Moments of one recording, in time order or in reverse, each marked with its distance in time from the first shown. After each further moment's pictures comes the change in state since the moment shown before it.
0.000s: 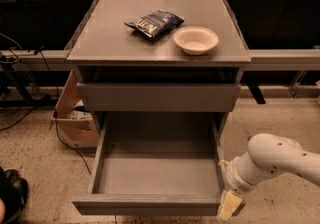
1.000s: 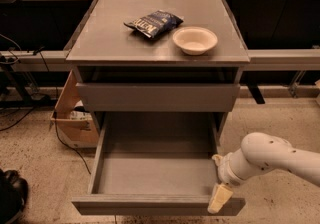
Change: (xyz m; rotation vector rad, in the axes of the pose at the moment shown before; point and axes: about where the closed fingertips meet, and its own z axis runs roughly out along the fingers) arm -0.019 -0.027 0.019 0.045 -0.057 -0.010
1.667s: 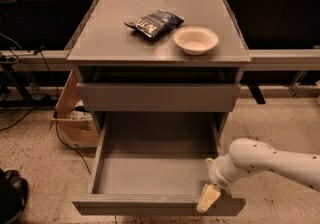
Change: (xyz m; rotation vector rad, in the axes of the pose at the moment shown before) arm -0.004 -0.010 0.054 -0.014 -0.018 0.073
